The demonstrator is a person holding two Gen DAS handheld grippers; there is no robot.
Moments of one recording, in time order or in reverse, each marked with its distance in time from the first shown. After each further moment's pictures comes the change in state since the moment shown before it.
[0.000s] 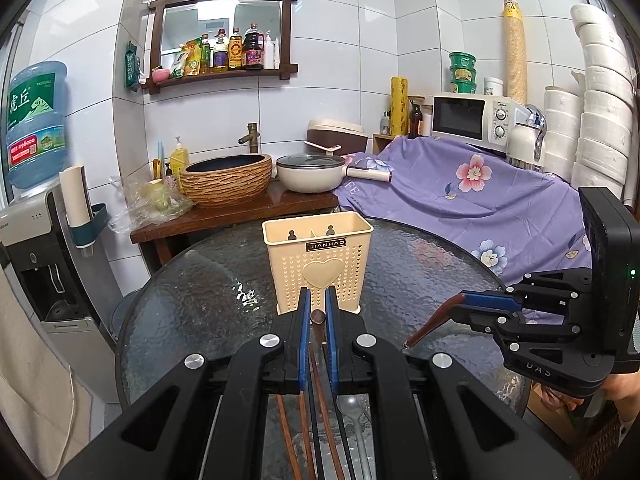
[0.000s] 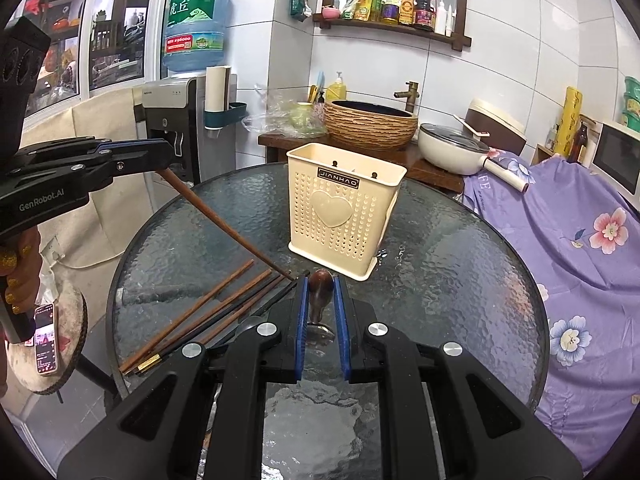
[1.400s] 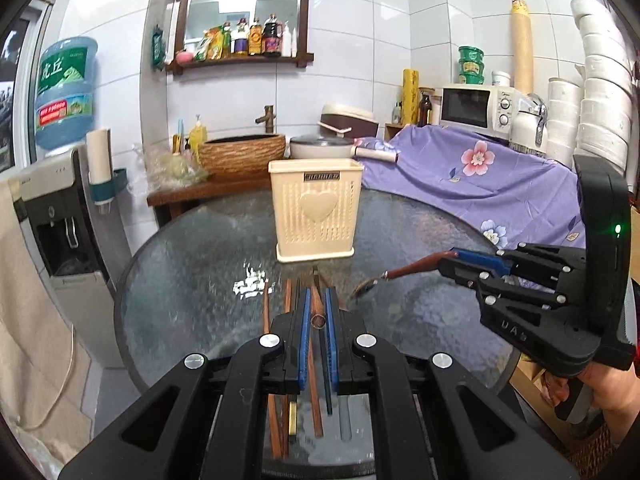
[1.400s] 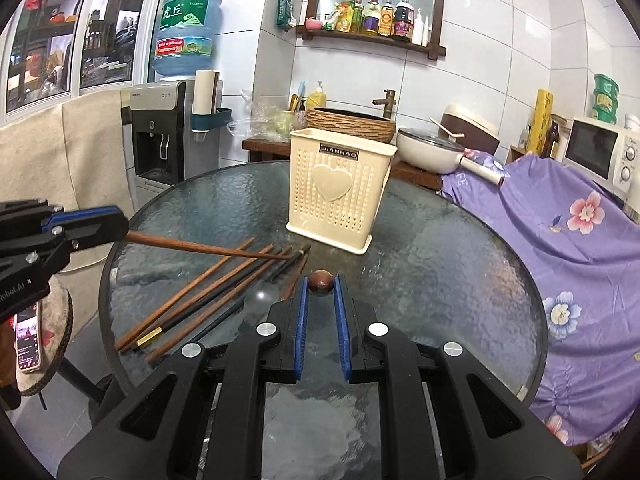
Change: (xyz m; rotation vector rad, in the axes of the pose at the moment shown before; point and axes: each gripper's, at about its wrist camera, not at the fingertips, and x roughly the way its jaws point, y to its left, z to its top) left arm -0.037 -0.028 -0.083 -0.045 0.007 0.054; right arm -0.016 0.035 -0.057 0.019 -0.072 -0.105
